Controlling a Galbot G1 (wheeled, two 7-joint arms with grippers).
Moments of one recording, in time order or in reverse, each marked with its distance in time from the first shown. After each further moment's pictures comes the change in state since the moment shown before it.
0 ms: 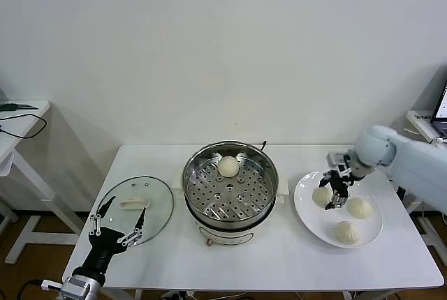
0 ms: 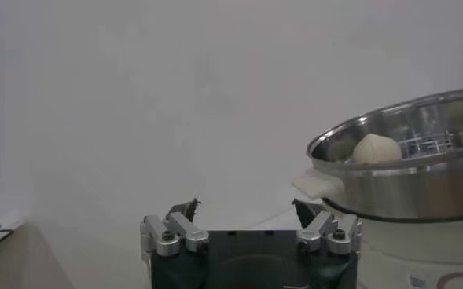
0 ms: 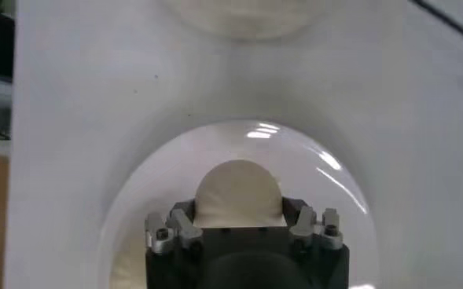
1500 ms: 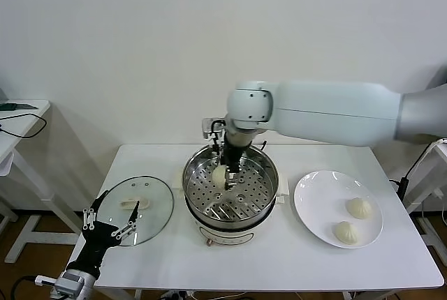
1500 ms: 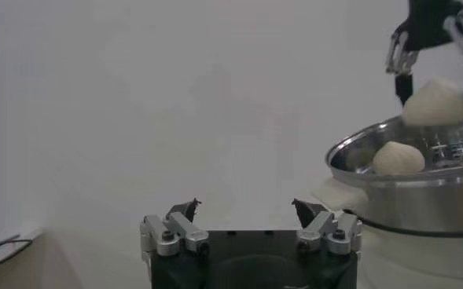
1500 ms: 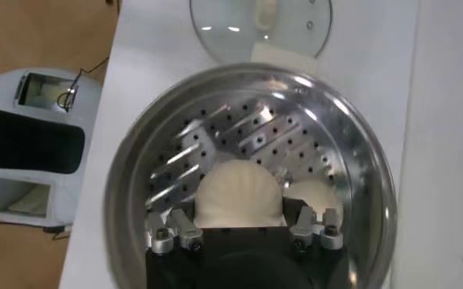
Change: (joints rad) left arm -0.028 0.001 -0.032 0.006 -0.006 -0.004 -0.005; right arm 0.207 0.690 -0.174 -0.049 0.422 -0.380 0.217
